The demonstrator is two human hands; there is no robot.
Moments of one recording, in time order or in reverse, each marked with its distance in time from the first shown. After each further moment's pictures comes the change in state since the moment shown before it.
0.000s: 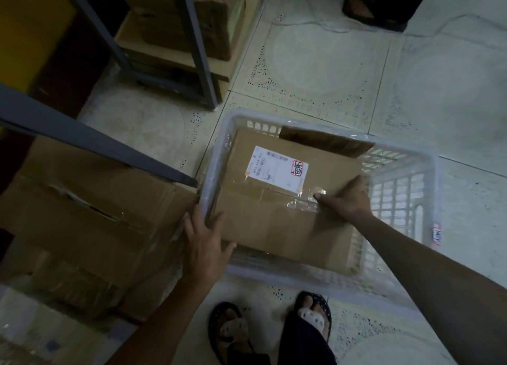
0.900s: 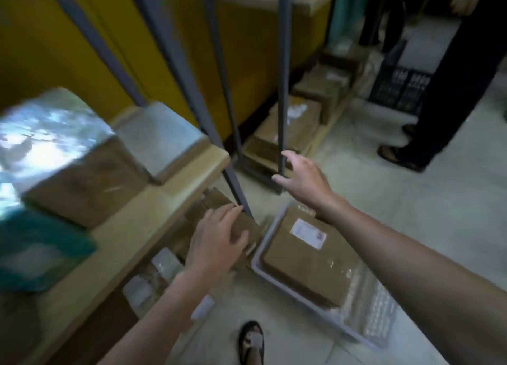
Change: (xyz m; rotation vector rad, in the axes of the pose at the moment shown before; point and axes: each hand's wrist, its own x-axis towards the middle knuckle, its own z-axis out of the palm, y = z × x) left_hand -0.247 0.042 -0.356 -0.224 0.564 0.057; right_hand -0.332 -0.290 -0.202 -0.250 -0.121 -1.104
